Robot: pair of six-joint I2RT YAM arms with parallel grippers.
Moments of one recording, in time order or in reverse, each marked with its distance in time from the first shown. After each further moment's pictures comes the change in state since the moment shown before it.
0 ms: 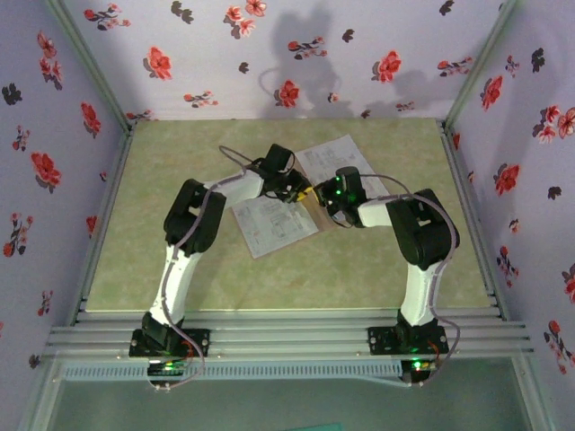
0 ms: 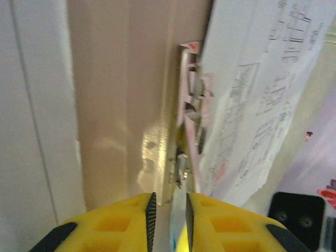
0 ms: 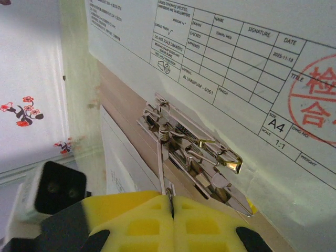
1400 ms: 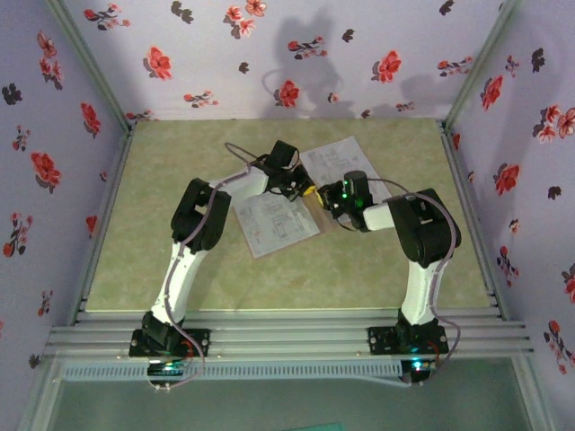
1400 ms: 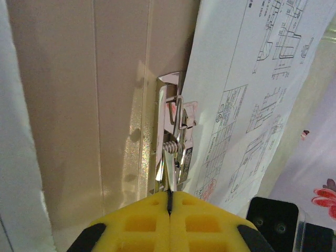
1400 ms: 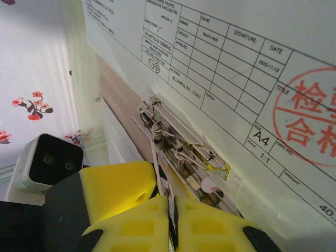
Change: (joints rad) left arm -0.005 0.087 0.124 -0.040 0.023 0.006; right arm -0.045 0.013 -0.064 0.106 -0.094 0.007
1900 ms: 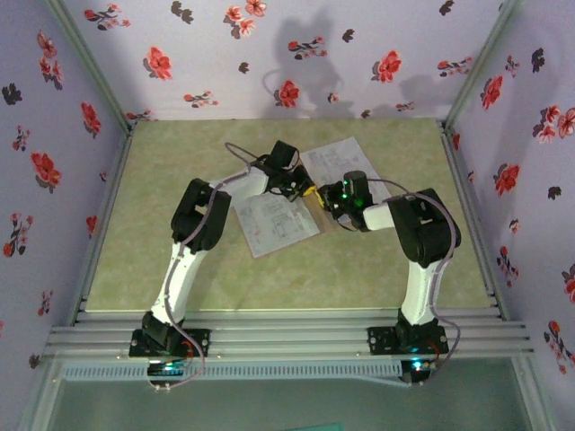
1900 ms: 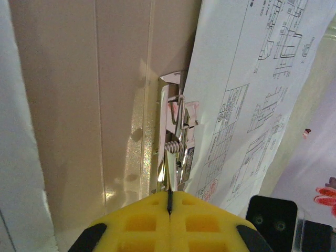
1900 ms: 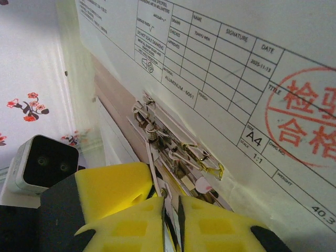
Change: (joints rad) left arm 0.000 0.000 -0.001 0.000 0.001 0.011; right arm 0.000 0.000 0.000 -0.010 -0.001 0.000
